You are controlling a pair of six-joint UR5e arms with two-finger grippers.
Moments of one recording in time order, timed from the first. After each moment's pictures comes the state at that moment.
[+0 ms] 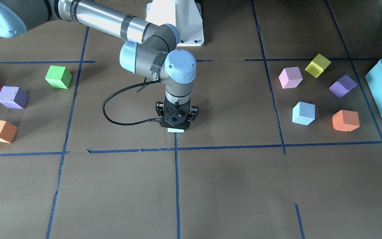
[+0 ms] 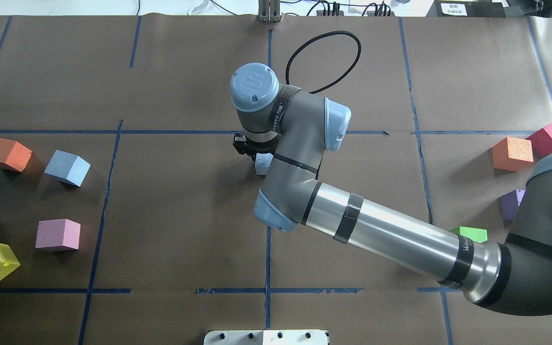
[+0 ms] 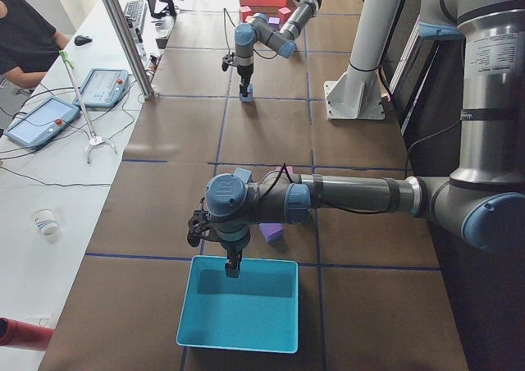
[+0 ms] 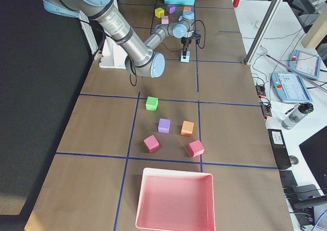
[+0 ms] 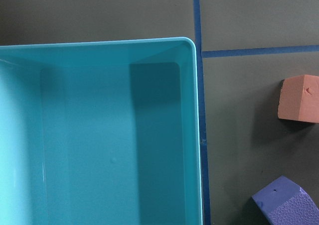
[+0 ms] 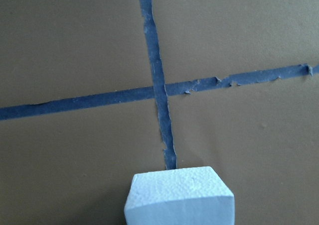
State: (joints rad) left arm -1.61 -1.50 -1.68 -1.50 -2.35 0.11; right arm 0.55 -0.58 1.21 -1.55 1.89 1.30
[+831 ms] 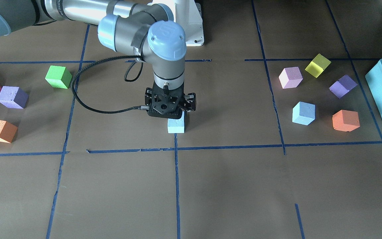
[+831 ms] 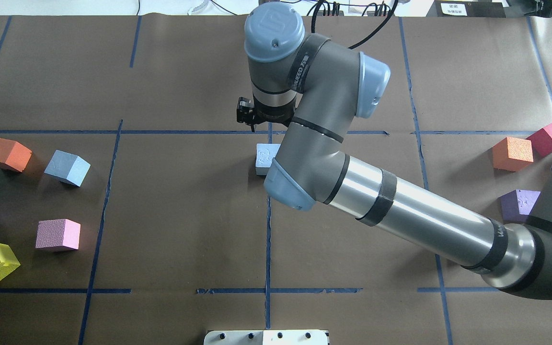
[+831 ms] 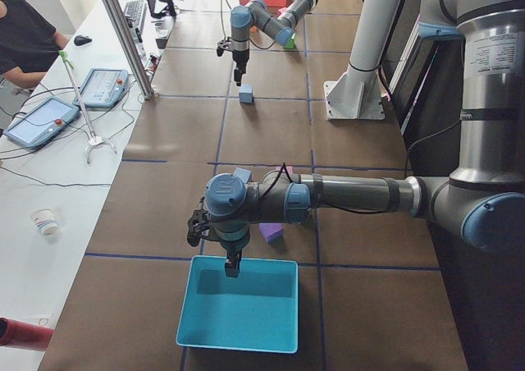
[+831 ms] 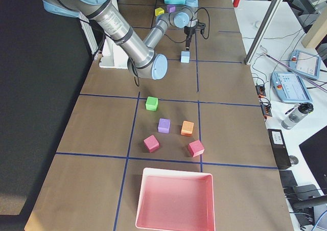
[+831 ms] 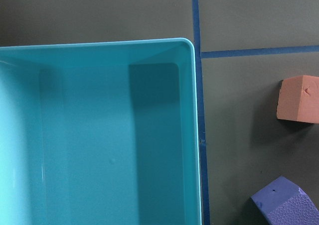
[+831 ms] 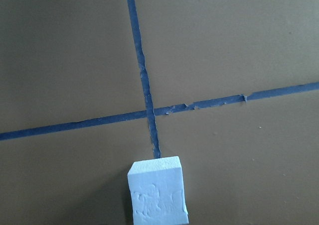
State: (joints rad) left arm -1.61 -1.50 -1.68 -1.51 -2.35 0.11; right arm 0.65 -0.60 1.53 -1.80 1.95 1.25
